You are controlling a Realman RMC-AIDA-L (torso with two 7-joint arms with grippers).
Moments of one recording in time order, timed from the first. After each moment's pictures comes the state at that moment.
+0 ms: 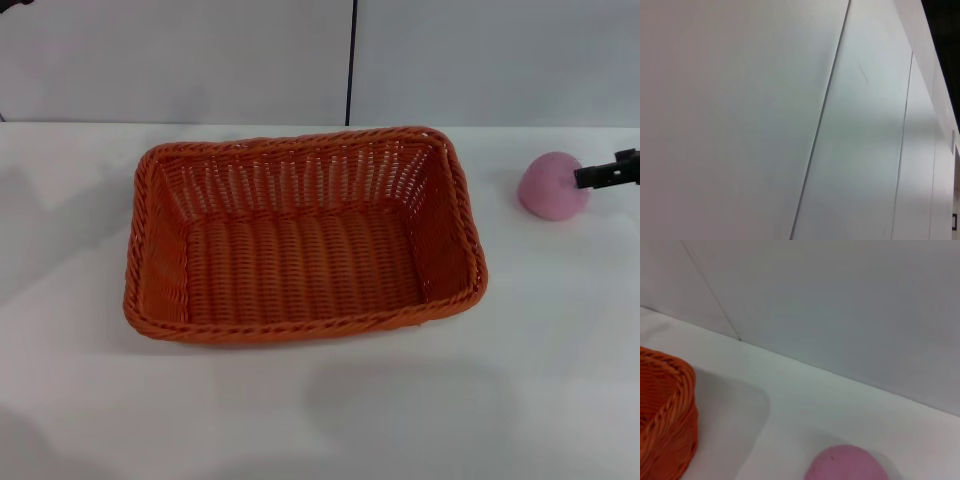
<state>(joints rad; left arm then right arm) -0.49 -2.06 0.60 0.63 1.27 1.73 -1.40 0.72 1.90 -0.63 -0.66 -2.50 -1.28 1.97</state>
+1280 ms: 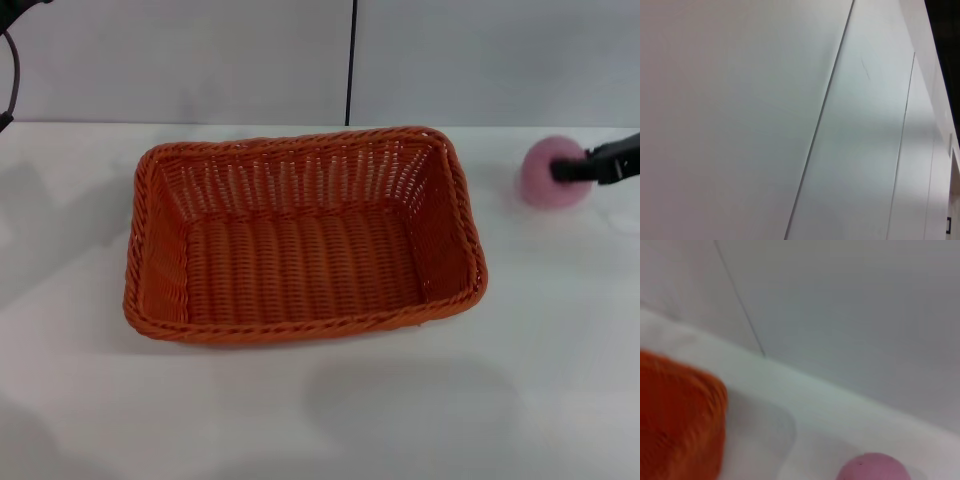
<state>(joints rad) -0.51 -2.06 0.61 0.58 1.27 1.72 -1.40 0.70 1.97 -0.68 -0.72 -2.43 -1.24 1.93</state>
